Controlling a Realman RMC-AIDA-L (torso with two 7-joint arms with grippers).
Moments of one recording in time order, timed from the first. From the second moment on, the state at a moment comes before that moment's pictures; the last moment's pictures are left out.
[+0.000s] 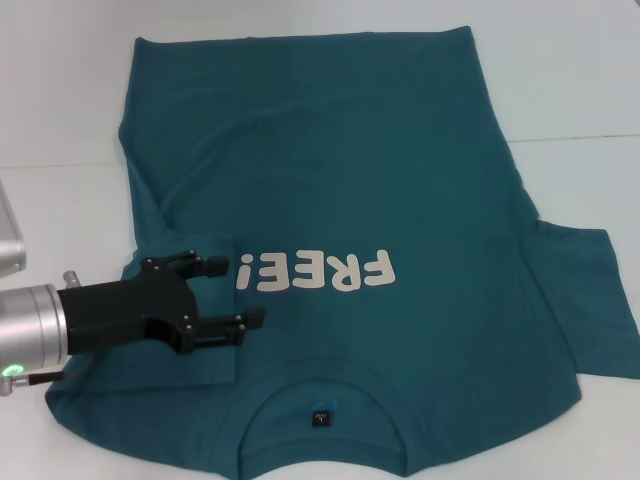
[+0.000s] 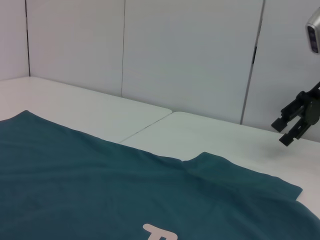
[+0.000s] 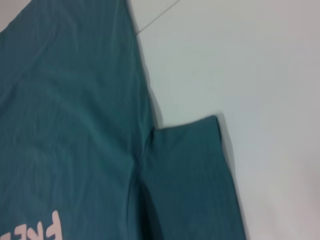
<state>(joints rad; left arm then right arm) -0.49 -2.12 -2.25 -0.78 -1.26 1.38 -1.35 0.52 1.85 -0.42 -0.86 -2.53 -1.50 2.67</state>
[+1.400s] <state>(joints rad) -0.49 -2.13 -2.25 -0.76 -1.25 1.37 -1.33 0.58 1.88 -0.57 -0.67 -2.54 -1.27 2.66</state>
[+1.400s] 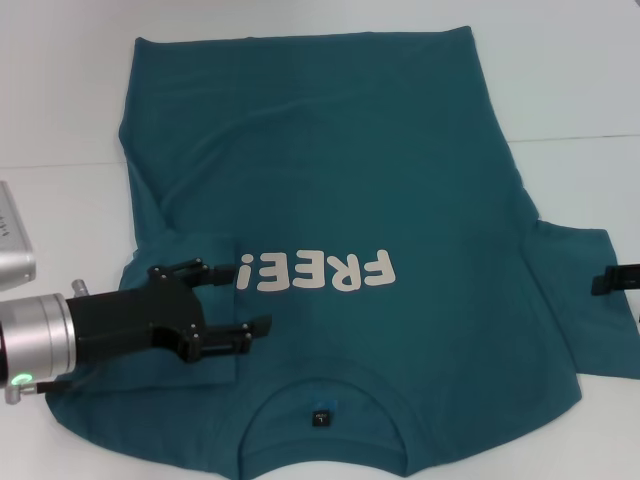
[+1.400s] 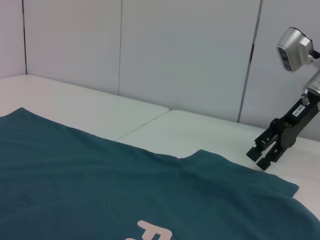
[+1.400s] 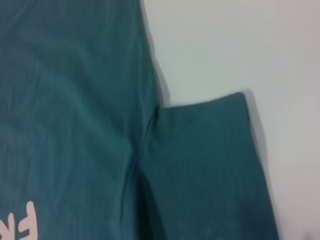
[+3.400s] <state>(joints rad) -0.50 -2.14 -2.25 -0.76 -1.25 1.36 -1.32 0.60 1.91 -0.58 -0.66 -2.50 -1.24 2.61</state>
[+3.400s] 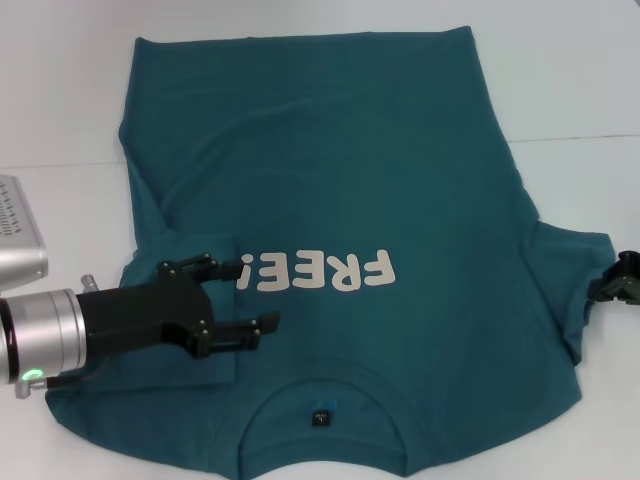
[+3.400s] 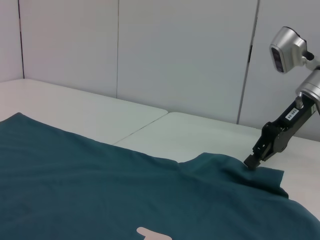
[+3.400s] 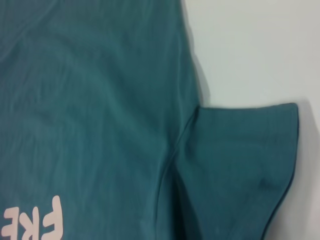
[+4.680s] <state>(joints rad) -0.50 -2.14 -2.25 -0.76 -1.26 1.35 -1.32 0.56 1.89 -0.55 -0.78 -2.50 -1.33 2.62</state>
